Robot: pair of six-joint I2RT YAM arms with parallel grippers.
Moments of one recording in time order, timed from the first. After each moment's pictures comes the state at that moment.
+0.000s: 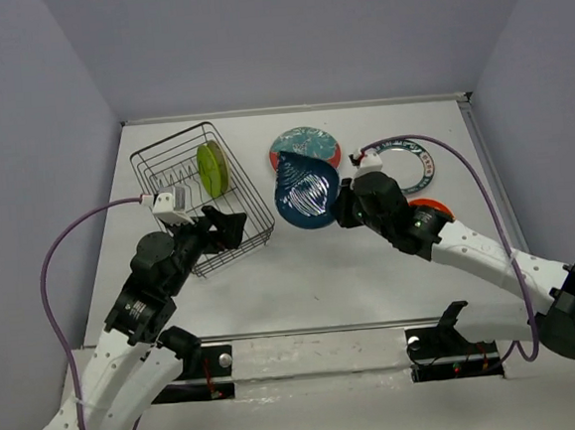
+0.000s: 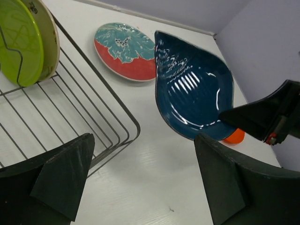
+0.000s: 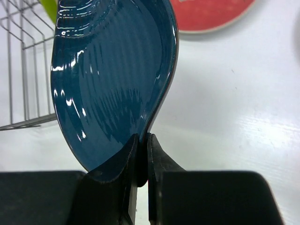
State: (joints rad) left arm -0.54 0.52 0.65 -0.26 -0.10 -0.52; right arm 0.78 1.17 0.91 -0.27 0.30 0.55
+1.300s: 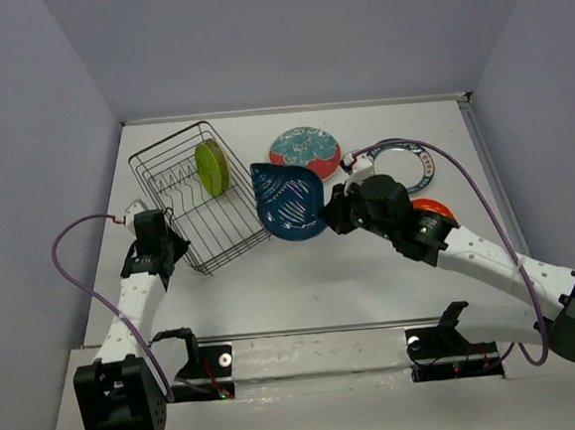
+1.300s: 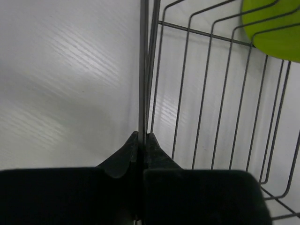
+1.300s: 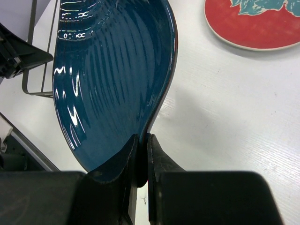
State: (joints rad) left arm 0.06 0.99 0.56 -0.36 -0.16 -0.64; right arm 0.83 1.12 0.92 -0.17 0.08 0.42
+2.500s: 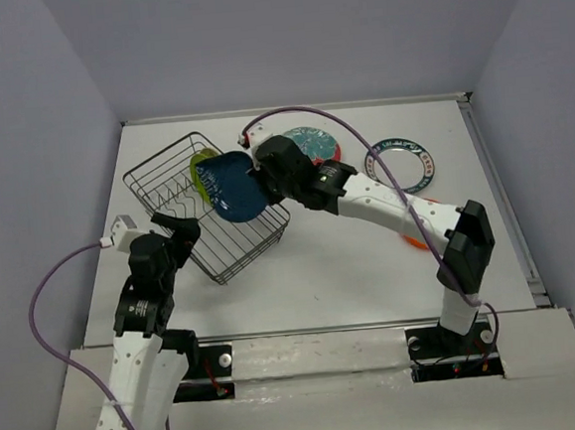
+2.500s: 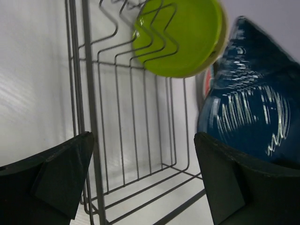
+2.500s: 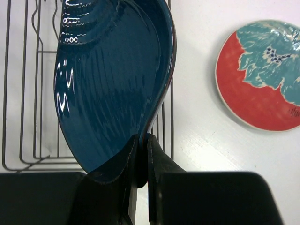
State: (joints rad) left arm -0.12 0.49 0.47 -0.44 -0.21 -1.01; right arm 0.93 1.77 1.68 -0.48 0.20 0.15
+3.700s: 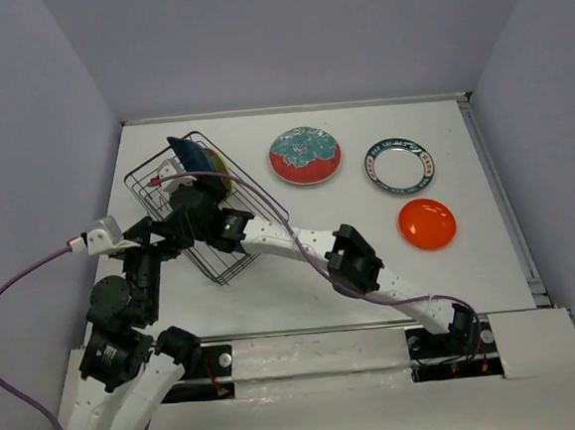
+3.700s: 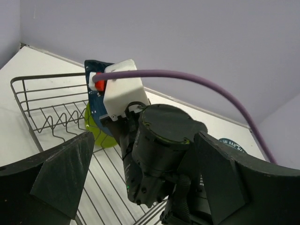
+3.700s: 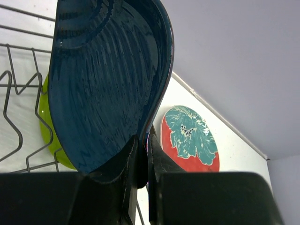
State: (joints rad) left arm -0.48 0.27 0.70 -0.29 -0.47 -0.41; right arm 1.15 2.61 2.49 -0.04 1.05 -0.53
